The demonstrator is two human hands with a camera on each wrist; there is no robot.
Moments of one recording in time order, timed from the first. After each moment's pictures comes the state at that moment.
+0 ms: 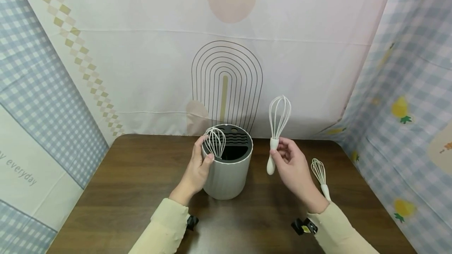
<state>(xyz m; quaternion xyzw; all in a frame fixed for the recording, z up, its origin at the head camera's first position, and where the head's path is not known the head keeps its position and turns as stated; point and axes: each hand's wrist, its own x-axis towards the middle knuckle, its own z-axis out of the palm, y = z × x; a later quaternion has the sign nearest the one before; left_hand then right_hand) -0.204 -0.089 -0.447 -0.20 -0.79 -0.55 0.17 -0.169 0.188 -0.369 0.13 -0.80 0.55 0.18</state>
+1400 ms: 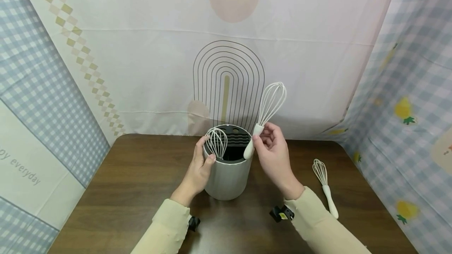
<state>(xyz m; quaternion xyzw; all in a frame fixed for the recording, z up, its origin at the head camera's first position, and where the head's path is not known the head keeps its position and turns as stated) -0.202 -0.088 -0.446 -0.19 -0.79 -0.56 0.16 -0.186 0.131 -0.344 0.16 -0.73 0.64 0.19</state>
